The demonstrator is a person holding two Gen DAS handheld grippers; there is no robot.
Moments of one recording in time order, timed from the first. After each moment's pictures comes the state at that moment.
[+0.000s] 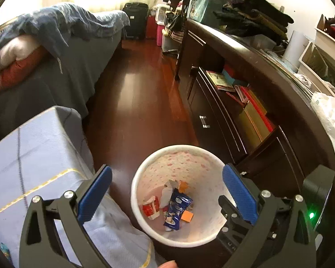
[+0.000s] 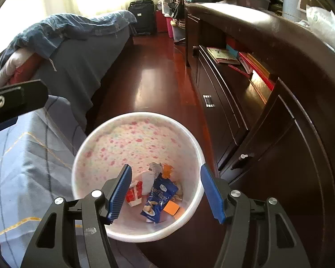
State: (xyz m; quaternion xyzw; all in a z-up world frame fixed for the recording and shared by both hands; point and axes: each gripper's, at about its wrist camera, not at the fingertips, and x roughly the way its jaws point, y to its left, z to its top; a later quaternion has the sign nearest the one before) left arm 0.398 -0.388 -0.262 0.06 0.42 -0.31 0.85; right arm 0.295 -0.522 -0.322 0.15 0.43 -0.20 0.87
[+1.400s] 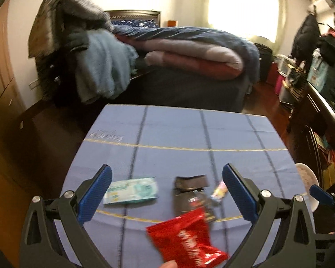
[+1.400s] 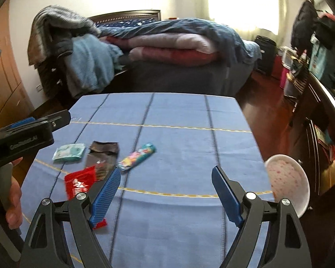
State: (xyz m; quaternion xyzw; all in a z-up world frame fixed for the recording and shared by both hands) left arm 0.284 0.032 -0.193 -0.05 0.36 0.07 0.93; right arm 0.243 -0.197 -0.209 -0.02 0.38 0.13 0.92
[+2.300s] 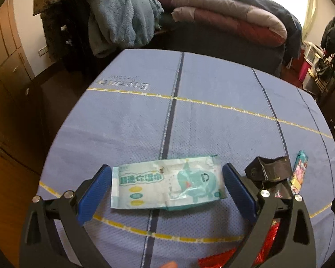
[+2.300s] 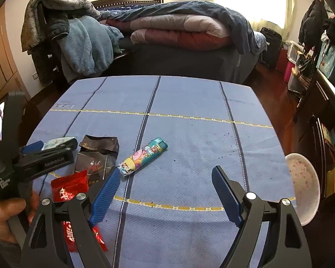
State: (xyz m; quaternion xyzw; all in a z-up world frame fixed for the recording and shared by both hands) left arm 0.339 0.086 -0.304 -0.07 0.46 0.11 0.88; right arm 0.287 -0.163 -0.248 -0.03 0.42 0.12 0.90
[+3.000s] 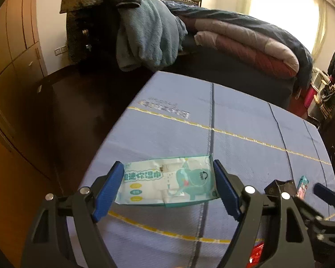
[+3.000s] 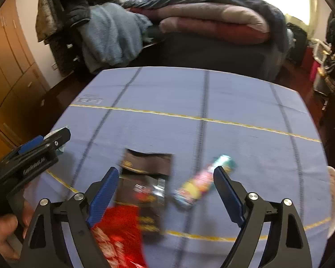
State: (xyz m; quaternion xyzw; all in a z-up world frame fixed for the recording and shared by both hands) left arm 0.314 0.140 -0.272 -0.11 0.39 0.15 0.90; right arm 0.320 -0.084 -0.265 -0.02 0.45 0.20 0.87
